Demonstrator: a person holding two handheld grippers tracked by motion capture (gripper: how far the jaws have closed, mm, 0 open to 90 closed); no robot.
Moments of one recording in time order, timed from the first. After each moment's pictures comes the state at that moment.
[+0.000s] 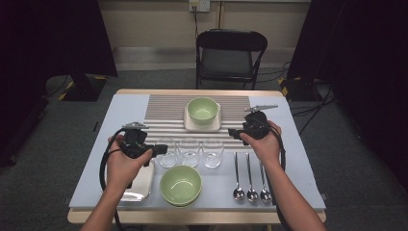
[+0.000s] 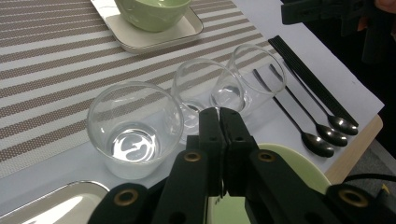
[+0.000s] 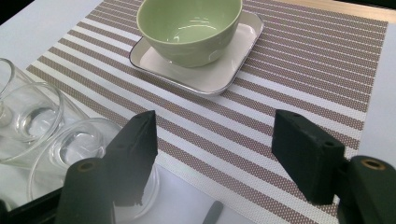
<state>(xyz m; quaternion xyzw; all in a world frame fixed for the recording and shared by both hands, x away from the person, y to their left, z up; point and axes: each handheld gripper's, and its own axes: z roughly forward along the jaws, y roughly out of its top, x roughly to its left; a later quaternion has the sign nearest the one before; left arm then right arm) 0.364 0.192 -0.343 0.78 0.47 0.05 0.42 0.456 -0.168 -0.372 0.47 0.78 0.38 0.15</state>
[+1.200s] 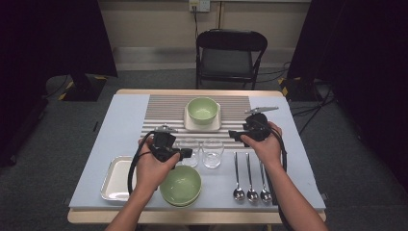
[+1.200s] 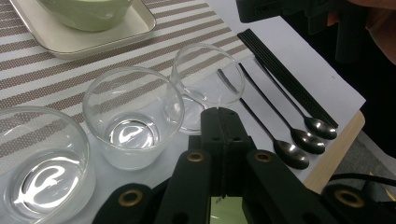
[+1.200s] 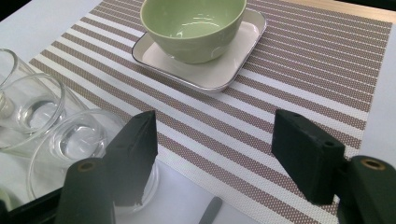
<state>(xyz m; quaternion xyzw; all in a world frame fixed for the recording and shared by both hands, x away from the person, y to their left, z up) 0.366 0.126 -0.353 0.79 0.44 0.03 0.42 0.452 -0.171 -0.376 0.46 0.79 0.38 0.15</state>
